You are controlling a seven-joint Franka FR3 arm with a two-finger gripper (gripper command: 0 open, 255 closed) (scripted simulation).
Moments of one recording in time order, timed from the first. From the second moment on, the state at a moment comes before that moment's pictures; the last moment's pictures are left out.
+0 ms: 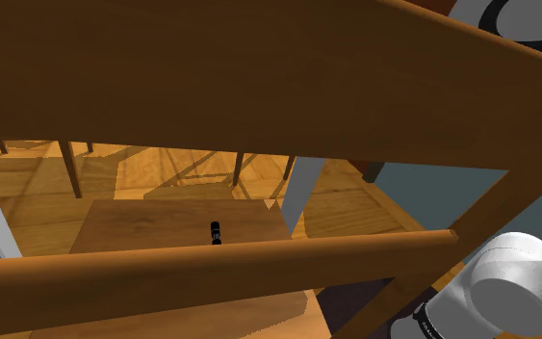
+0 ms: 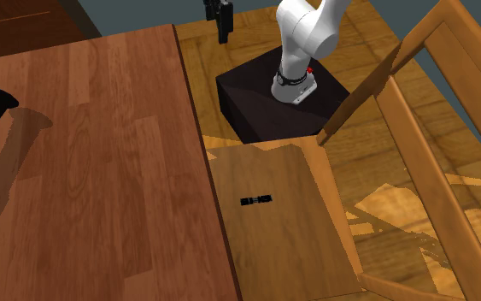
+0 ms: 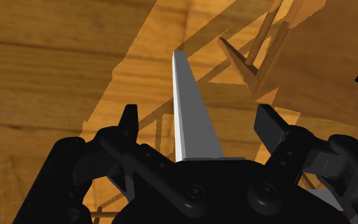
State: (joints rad) arm -0.01 -0.79 -0.02 -2.33 -0.01 1.63 0.13
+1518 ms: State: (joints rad) arm 0.03 -0.54 0.52 -2.46 0.15 2.10 0.75
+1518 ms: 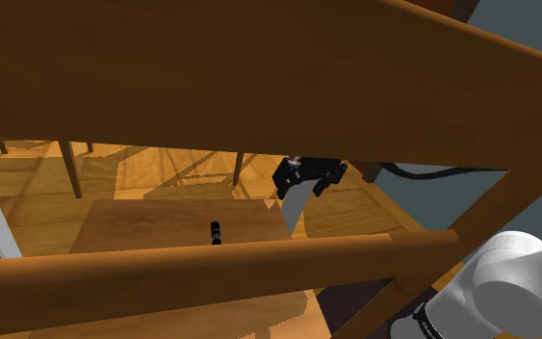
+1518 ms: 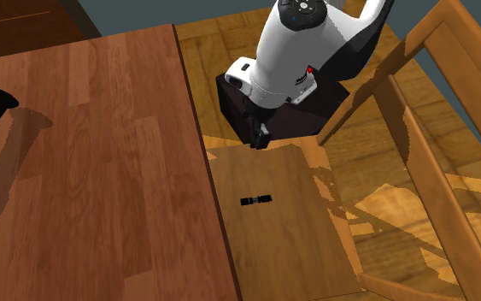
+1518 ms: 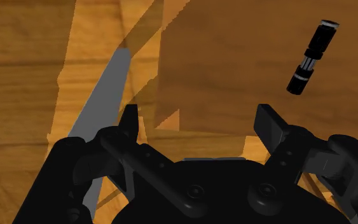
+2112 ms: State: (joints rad) arm -0.10 -0.20 0.82 -2.30 -0.07 2.27 1.14
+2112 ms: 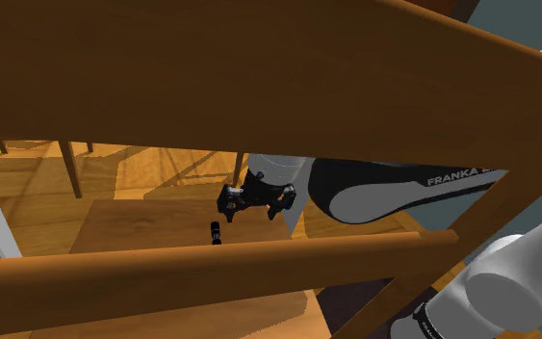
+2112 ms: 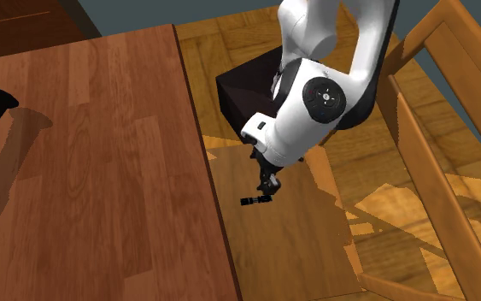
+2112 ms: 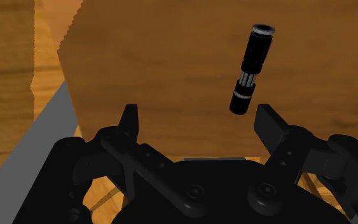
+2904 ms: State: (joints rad) arm -0.07 0.19 0.89 -2.16 -0.53 2.30 1.58
